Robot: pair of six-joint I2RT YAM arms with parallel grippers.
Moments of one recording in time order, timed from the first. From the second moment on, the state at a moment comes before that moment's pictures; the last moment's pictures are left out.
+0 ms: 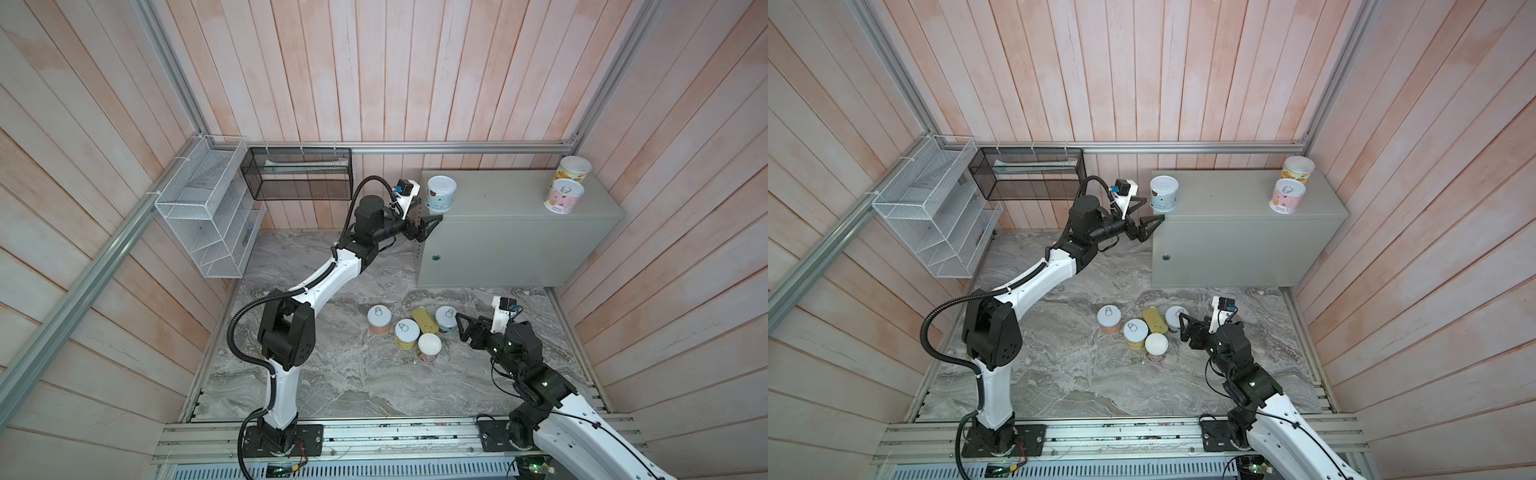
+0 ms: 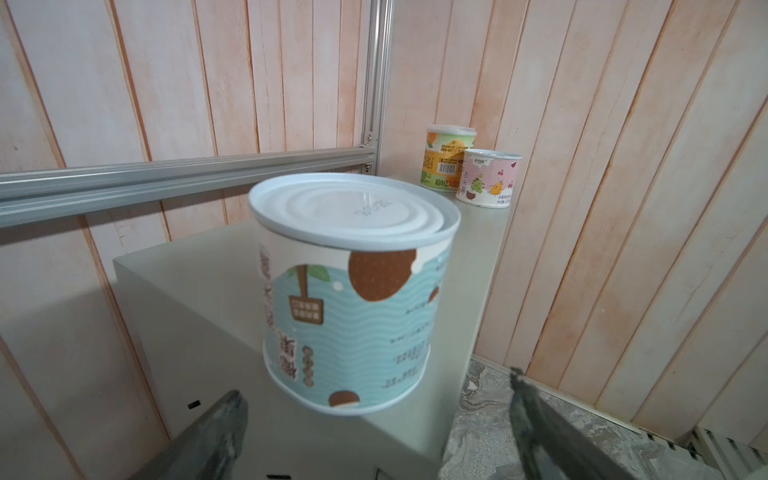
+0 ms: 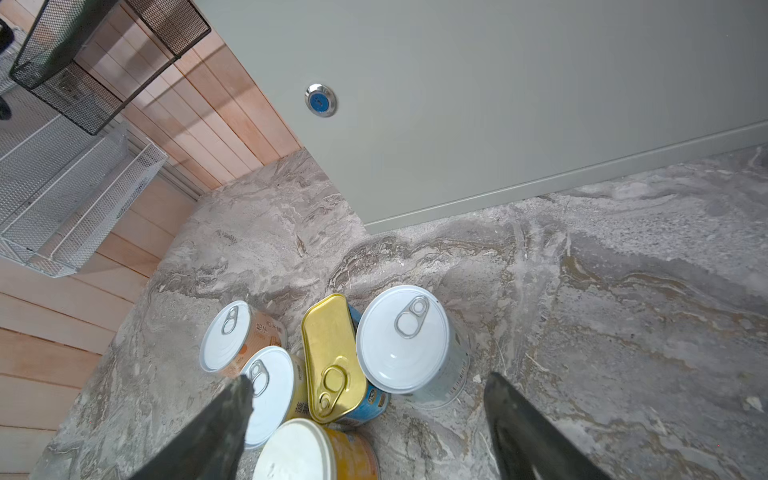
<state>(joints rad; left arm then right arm) -0.53 2.01 1.81 0.27 0.53 -0.07 0.51 0.58 0.33 -0.10 0.09 0.59</state>
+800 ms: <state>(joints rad) -0.53 1.97 1.75 0.36 0.50 0.01 0.51 0.60 0.33 -0.09 0.09 0.60</state>
